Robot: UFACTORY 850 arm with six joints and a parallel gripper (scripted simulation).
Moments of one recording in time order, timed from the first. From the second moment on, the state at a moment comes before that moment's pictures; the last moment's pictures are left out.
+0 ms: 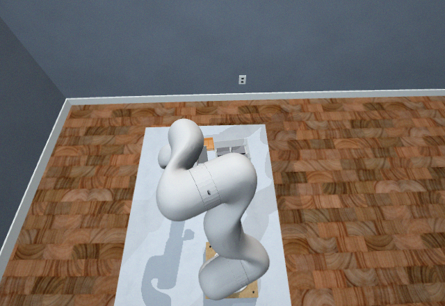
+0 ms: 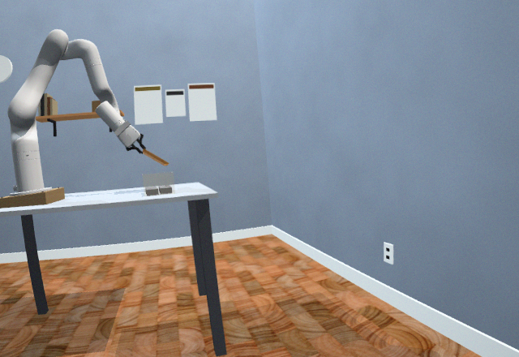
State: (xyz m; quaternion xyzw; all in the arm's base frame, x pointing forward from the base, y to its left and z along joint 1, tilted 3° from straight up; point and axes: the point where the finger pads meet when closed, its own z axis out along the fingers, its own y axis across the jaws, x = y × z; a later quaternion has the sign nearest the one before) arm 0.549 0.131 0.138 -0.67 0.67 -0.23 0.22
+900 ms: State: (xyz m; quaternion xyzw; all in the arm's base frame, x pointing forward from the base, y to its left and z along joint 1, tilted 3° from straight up) arm 0.541 0.175 0.138 -0.67 0.67 -0.23 0.22
